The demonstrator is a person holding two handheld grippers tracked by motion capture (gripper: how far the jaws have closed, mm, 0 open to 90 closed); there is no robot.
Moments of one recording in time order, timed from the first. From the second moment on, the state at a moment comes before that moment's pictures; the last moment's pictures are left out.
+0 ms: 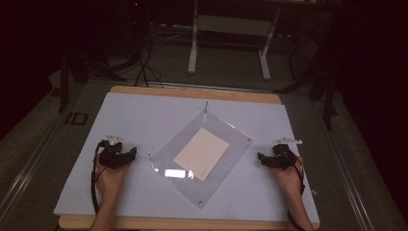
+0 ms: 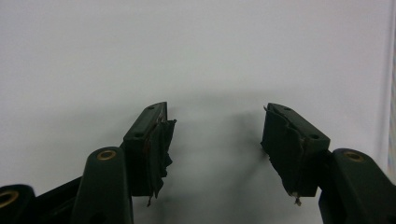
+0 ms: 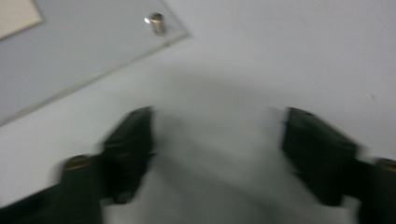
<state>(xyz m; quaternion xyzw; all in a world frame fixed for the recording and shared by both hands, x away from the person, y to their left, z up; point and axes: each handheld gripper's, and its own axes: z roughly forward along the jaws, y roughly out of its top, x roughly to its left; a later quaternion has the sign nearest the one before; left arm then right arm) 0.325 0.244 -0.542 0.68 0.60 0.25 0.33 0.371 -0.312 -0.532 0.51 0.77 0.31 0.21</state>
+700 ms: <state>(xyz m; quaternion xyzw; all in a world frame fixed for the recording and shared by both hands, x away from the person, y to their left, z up) 0.295 0.243 -0.526 0.69 0.58 0.23 0.36 0.376 -0.275 -0.500 0.42 0.81 0.35 0.20</state>
